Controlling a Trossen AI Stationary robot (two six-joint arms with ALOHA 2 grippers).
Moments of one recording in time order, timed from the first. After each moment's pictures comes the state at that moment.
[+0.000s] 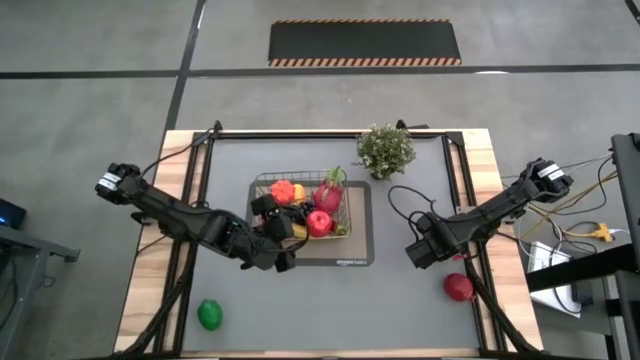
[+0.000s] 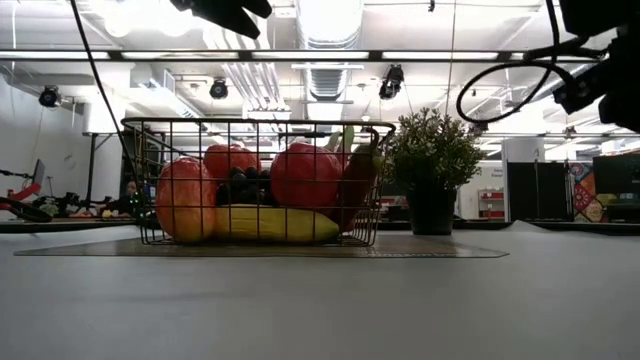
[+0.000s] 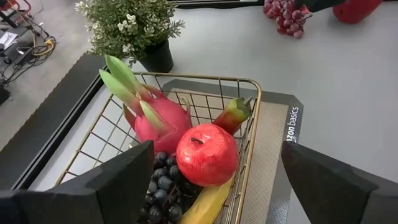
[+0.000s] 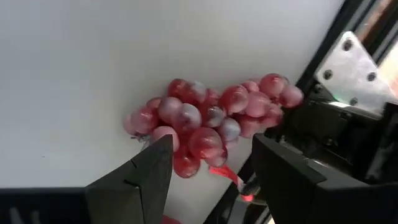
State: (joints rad) left arm -0.43 1.41 1.23 -0.64 -0.72 -0.40; right arm 0.45 1.38 0.85 -1.34 0.01 1.42
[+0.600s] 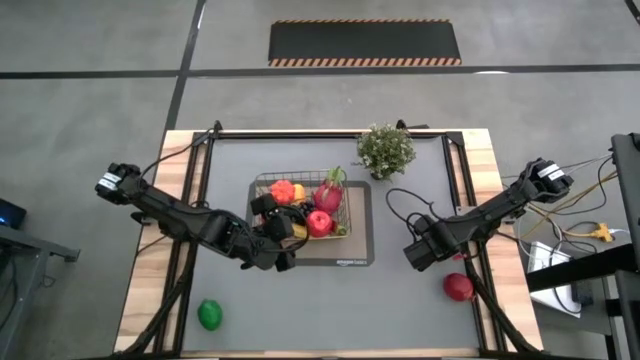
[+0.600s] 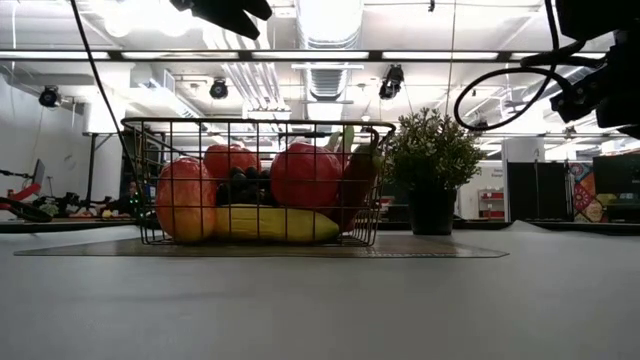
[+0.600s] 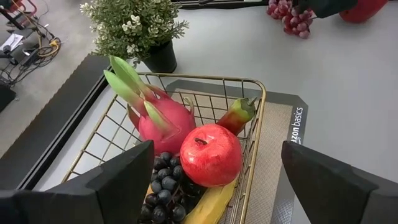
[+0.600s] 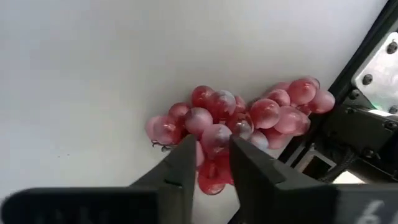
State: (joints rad) left arm -0.43 1.41 1.23 -0.64 -0.74 -0.40; right arm 0.45 1.38 0.82 -1.24 -0.01 1.40
